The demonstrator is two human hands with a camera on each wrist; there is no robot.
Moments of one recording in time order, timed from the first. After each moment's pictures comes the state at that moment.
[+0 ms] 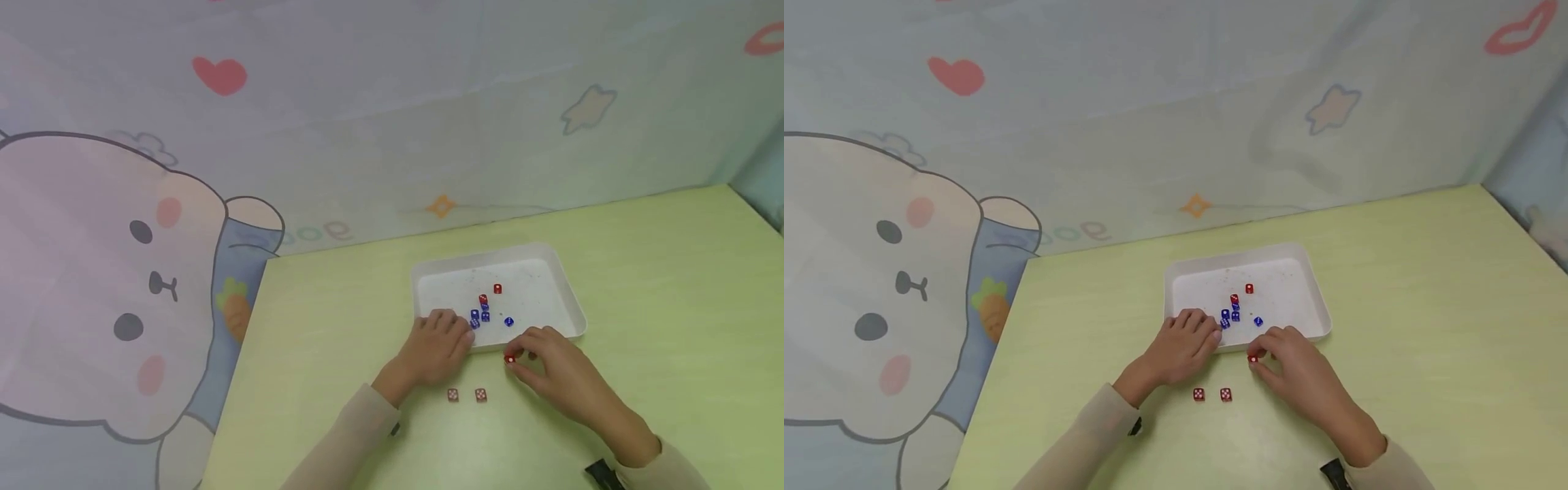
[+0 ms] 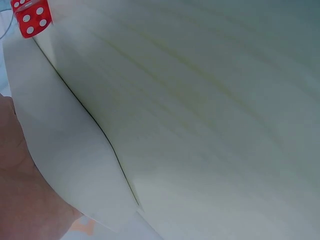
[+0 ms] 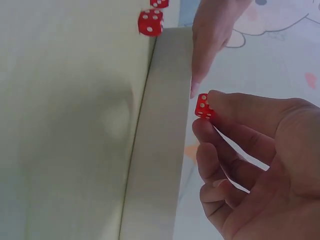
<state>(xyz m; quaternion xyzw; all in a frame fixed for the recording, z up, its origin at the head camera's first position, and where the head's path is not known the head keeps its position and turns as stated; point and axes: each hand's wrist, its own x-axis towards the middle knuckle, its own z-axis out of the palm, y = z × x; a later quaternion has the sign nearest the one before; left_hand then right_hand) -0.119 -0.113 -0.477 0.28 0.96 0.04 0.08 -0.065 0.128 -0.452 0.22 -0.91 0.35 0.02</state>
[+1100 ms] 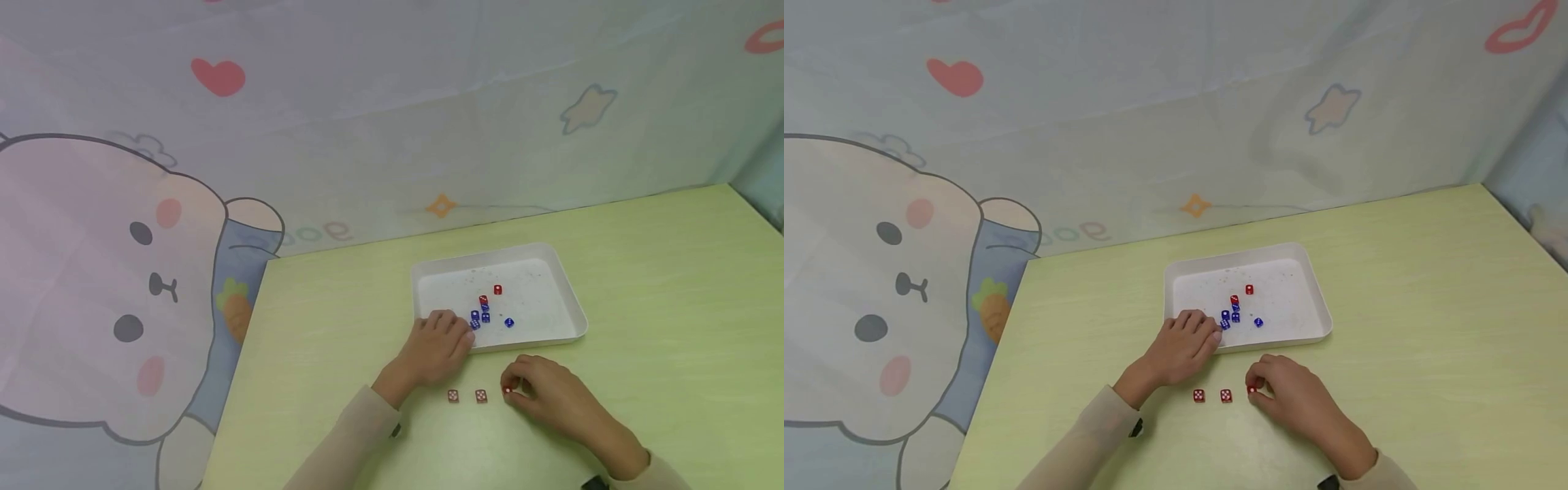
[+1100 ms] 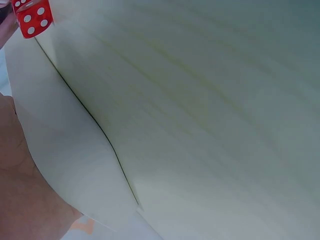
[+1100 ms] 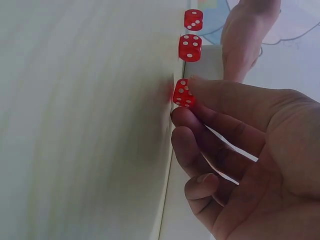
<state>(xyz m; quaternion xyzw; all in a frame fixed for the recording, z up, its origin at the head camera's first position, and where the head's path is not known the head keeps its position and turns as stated) -0.116 -0.116 -0.475 0.27 0.96 0.03 0.08 -0.055 0.119 -0.480 0.25 -0.91 0.33 -0.05</state>
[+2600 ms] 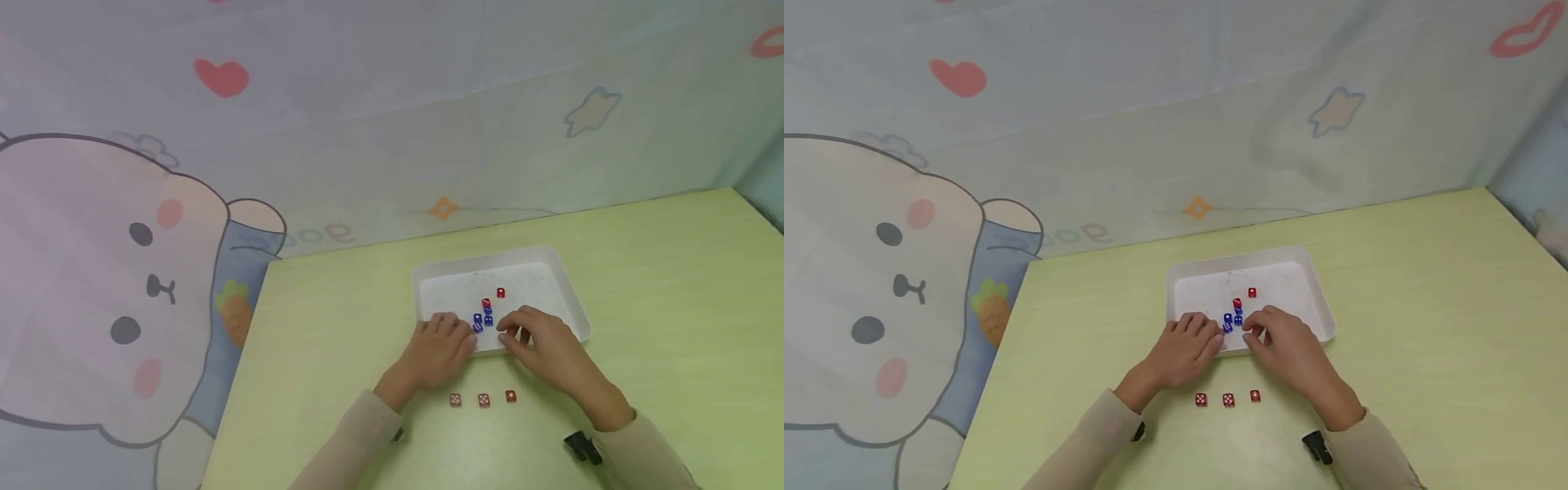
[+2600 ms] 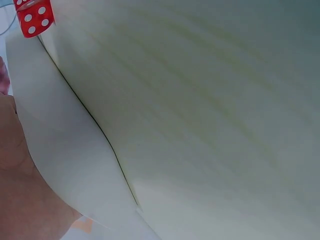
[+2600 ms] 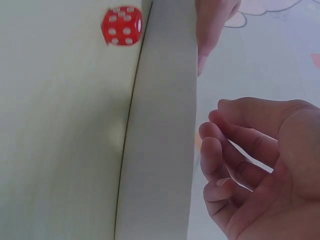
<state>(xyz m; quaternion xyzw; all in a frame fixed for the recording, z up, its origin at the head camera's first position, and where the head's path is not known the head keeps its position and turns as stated) -0.115 -0.114 -0.479 0.26 0.96 0.04 0.07 -0.101 0.115 -0.453 0.23 -0.89 0.38 0.05</state>
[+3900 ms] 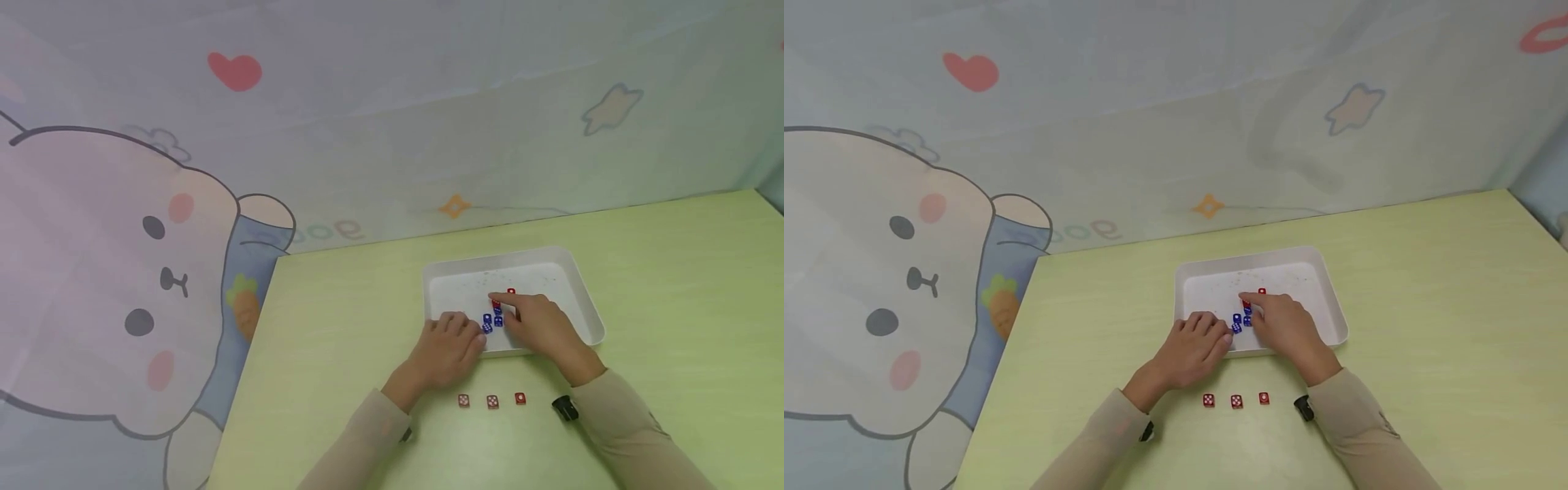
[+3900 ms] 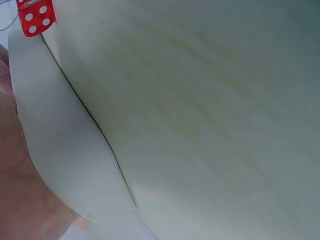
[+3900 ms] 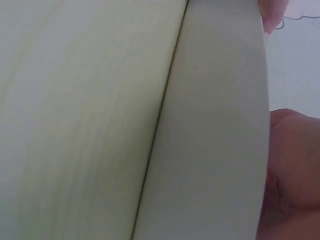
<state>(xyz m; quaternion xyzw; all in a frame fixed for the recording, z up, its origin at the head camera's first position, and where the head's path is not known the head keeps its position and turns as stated) -0.109 -0.116 -0.478 0.28 0.96 0.02 0.06 -0.146 0.094 -0.468 0.16 -0.93 0.32 -0.05</state>
